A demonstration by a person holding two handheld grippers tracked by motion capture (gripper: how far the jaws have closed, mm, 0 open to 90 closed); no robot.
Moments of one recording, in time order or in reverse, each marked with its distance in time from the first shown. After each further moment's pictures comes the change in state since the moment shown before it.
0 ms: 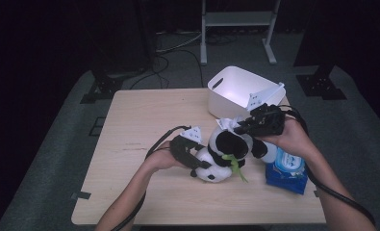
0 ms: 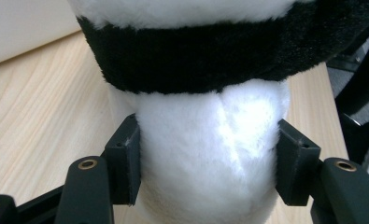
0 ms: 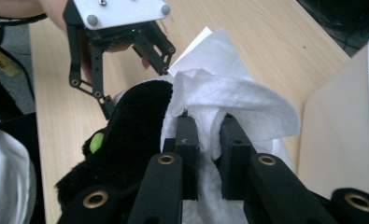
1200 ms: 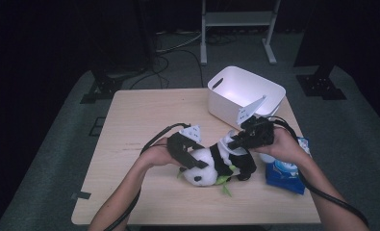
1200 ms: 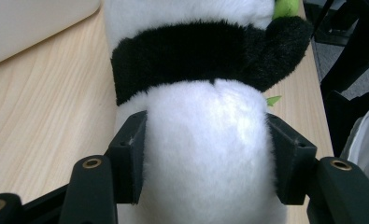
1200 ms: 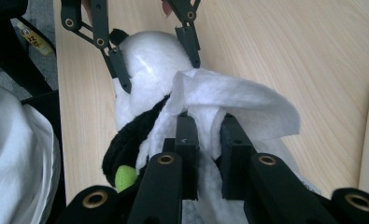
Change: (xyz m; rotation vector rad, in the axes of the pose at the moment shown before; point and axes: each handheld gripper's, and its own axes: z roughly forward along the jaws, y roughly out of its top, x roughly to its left) left arm -0.003 0.010 -0.013 0.070 -0.021 0.042; right arm 0.005 -0.017 0.039 0.084 0.127 -0.006
